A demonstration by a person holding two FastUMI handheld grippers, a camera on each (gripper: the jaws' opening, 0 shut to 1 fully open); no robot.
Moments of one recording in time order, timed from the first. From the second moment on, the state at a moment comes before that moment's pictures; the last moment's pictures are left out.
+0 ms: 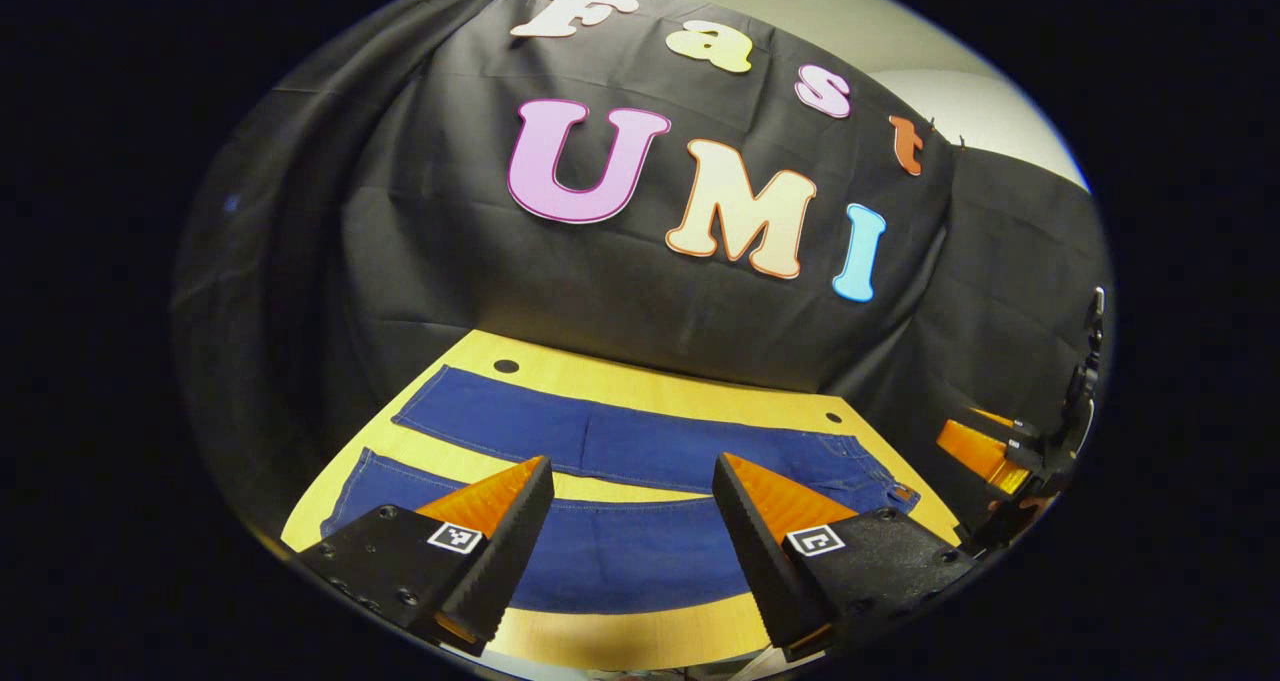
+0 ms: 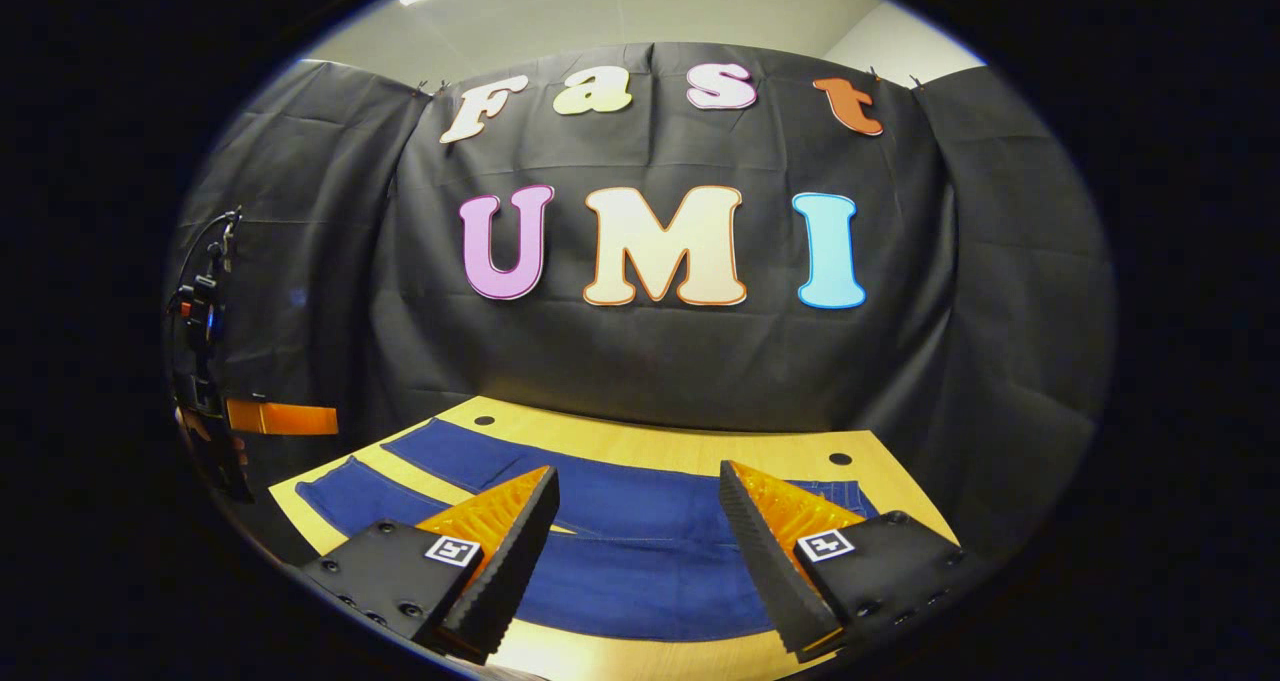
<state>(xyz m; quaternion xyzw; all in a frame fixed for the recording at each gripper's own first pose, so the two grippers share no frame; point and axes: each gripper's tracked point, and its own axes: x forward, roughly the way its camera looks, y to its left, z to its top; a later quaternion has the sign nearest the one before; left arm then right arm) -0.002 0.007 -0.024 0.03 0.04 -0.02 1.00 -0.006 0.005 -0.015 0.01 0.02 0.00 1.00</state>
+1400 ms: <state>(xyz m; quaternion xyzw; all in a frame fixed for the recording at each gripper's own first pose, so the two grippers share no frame) -0.058 0.182 -0.214 0.45 0.49 -0.25 0.71 -0.078 -0.031 -0.109 0.00 0.16 -0.11 0.98</state>
